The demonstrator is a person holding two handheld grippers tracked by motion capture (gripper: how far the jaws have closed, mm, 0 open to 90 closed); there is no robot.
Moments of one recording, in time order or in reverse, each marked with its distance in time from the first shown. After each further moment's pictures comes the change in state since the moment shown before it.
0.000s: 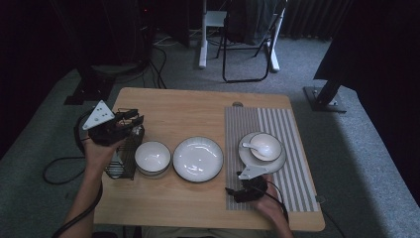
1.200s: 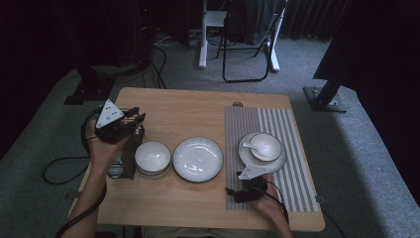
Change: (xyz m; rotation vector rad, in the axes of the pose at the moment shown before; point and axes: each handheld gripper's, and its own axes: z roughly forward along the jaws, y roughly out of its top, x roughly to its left) left arm -0.004 0.000 0.018 0.068 0.125 0.053; right arm 0.000 0.000 0.000 -0.001 0.004 -0.004
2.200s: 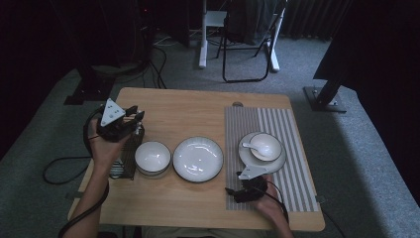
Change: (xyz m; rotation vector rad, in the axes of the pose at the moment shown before) left arm 0.002 -0.003 0.008 0.032 0.067 -0.019; right arm 0.000 0.000 0.000 0.001 0.001 0.000
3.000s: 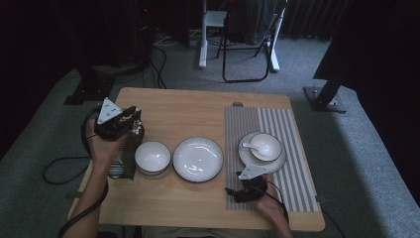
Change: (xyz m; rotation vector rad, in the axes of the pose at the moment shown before) left arm 0.009 -0.004 0.001 0.010 -0.007 -0.041; right arm 0.000 0.000 0.000 0.001 0.002 0.002
